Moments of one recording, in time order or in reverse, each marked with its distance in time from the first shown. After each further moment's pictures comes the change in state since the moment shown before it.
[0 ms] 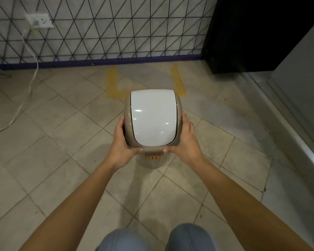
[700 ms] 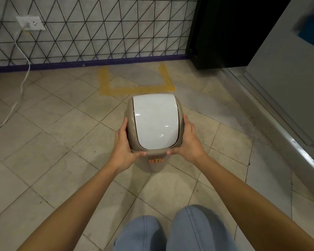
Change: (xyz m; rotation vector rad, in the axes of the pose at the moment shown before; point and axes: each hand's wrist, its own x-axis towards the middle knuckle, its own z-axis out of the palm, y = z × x) left_hand -0.080 -0.014 -0.003 0.199 -0.049 0.074; right_hand -0.093 0.004 0.000 -0.029 0.008 0.060
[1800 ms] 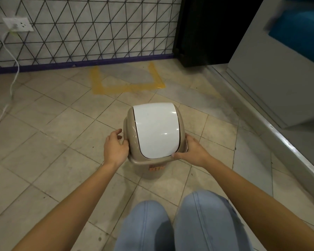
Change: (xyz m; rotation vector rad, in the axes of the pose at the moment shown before) left_hand -0.040 -0.002 -0.014 0.099 0.216 -0.253; right_hand -0.080 0.011 -0.004 -0.088 -0.129 0.205
